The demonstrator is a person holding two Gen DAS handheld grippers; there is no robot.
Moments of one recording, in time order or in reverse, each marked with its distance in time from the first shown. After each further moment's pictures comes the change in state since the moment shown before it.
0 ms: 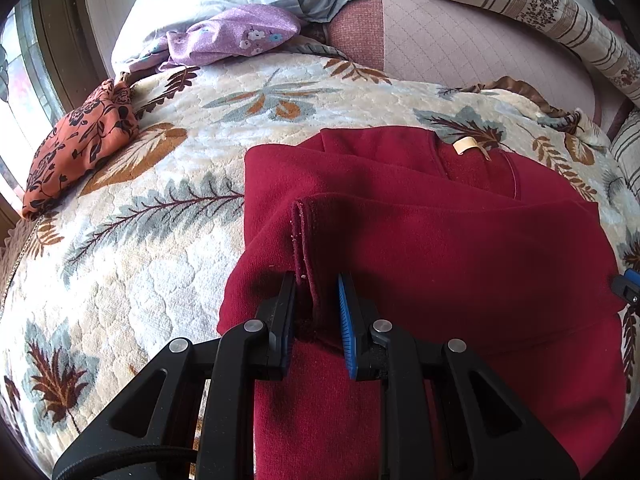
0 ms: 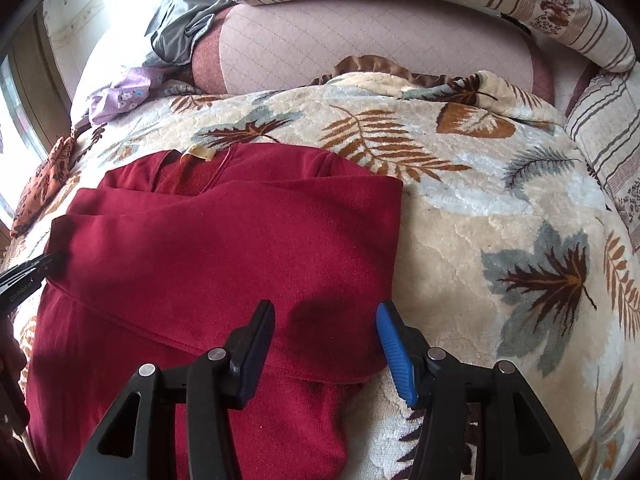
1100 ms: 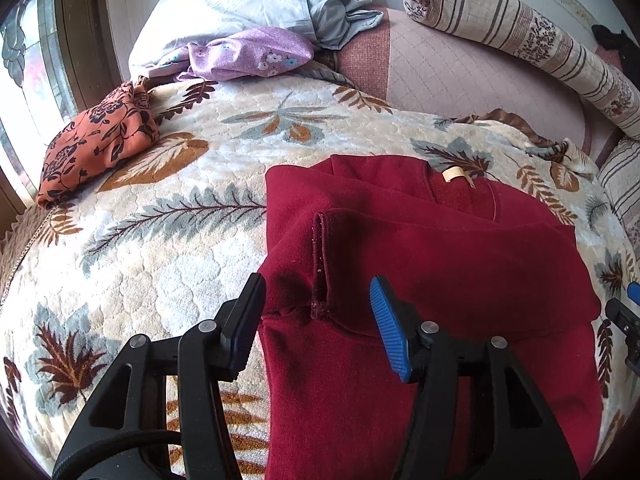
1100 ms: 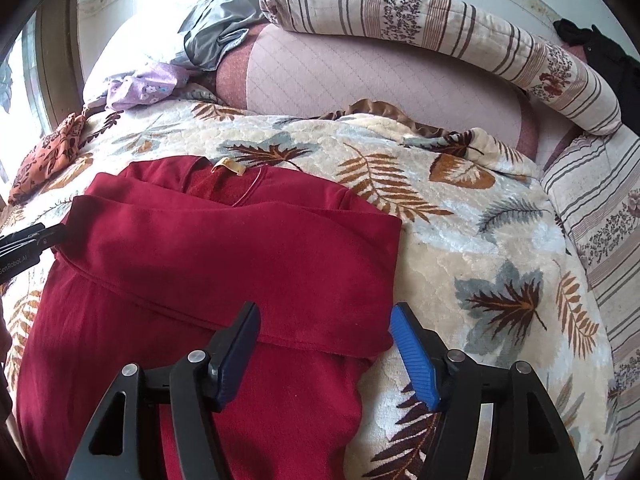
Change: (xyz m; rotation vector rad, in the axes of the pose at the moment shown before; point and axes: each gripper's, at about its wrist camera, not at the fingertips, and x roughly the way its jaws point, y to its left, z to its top) left arm -0.037 0.012 -0.007 -0.063 -0.065 -0.031; right arm -0.050 0.048 -0.006 -0.129 -0.076 -0.131
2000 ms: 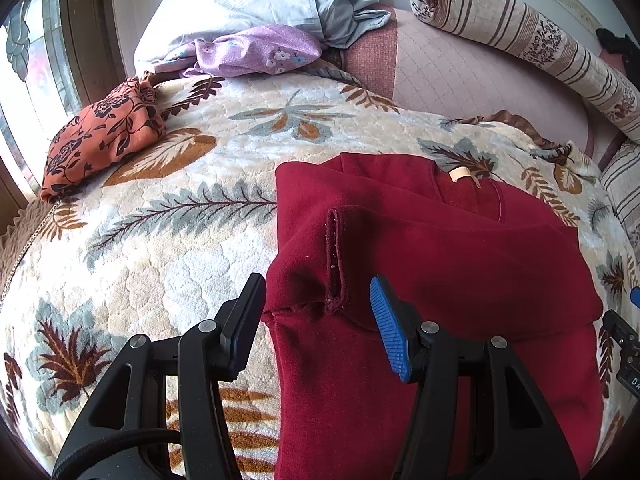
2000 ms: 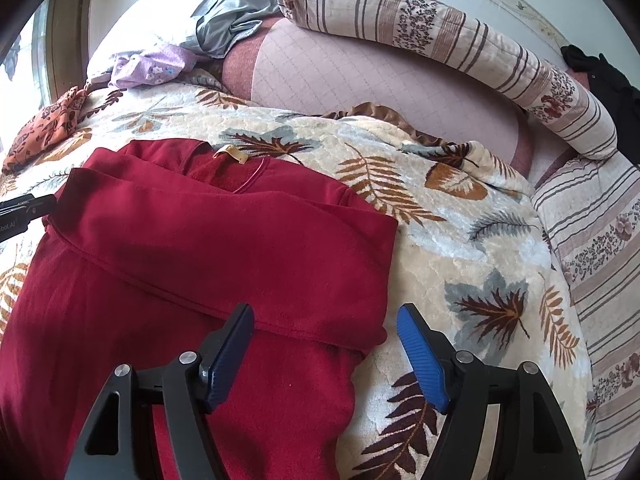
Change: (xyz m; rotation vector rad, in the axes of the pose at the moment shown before) left arm 0.000 0.008 -0.002 -0.013 0.004 0.006; right arm -0.002 0.015 -0.008 -0.080 0.002 -0.067
